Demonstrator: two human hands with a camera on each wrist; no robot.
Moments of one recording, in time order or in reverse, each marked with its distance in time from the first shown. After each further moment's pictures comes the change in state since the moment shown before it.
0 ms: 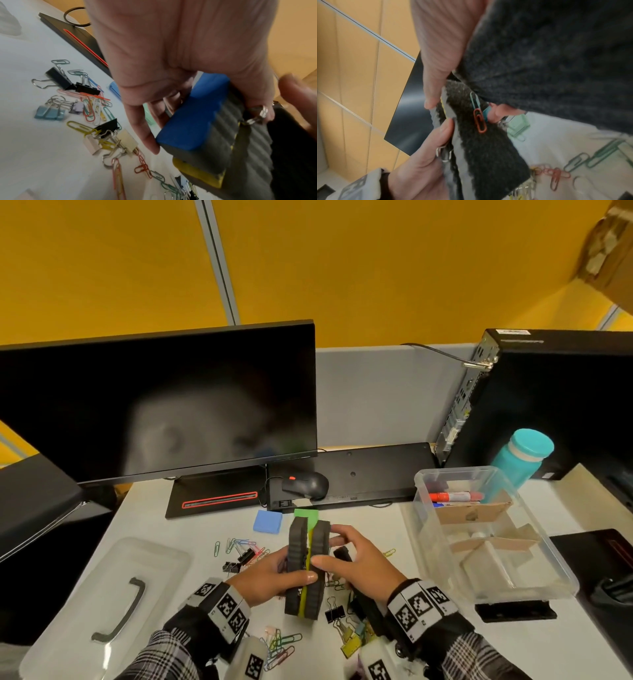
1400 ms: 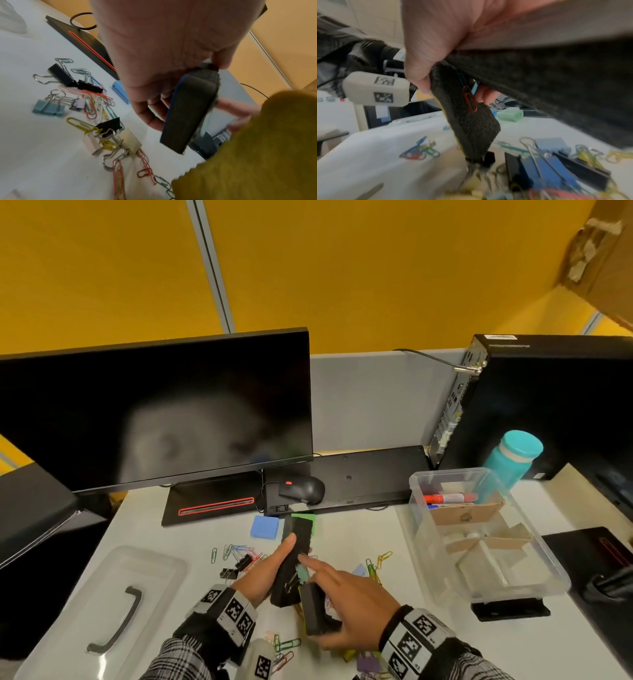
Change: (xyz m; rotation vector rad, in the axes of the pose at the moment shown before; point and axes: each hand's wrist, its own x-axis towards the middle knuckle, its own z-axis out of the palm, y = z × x) left_hand 0.001 0.018 0.014 -0.332 0.194 -0.090; right_hand -0.026 0.006 0.015 -0.844 -0.275 -0.360
